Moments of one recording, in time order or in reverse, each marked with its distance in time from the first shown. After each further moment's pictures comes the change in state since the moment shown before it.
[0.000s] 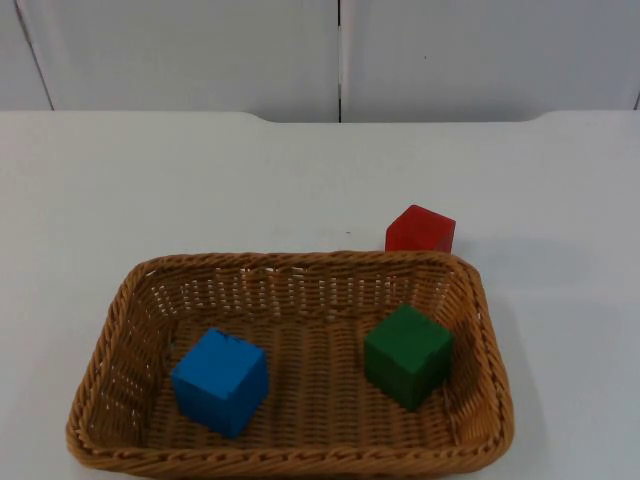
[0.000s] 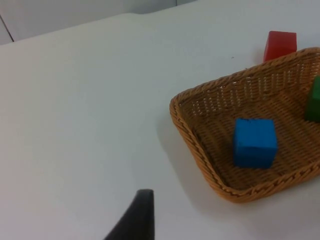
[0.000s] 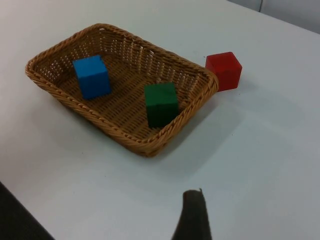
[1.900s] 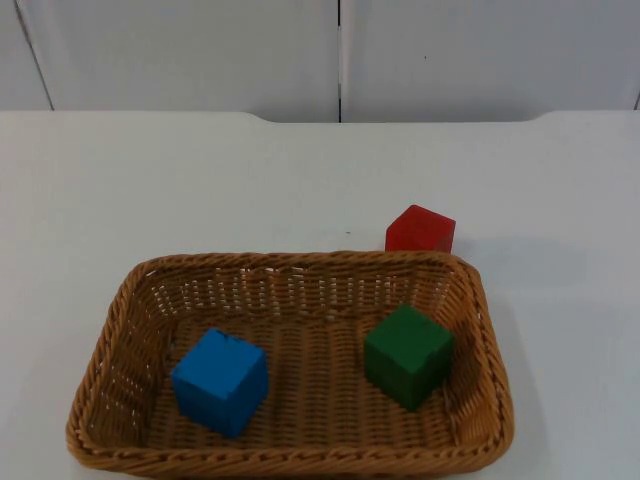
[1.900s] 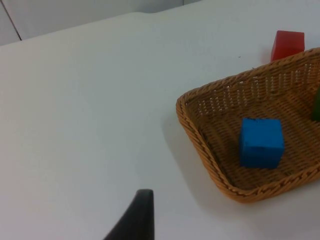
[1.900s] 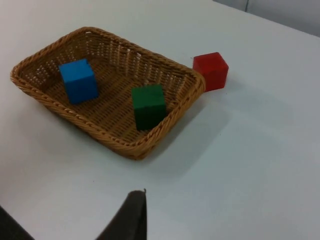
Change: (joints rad) right arm -0.063 0.000 0.000 0.000 -0.005 0.000; left arm 0.000 0.000 0.000 0.016 0.000 -0.008
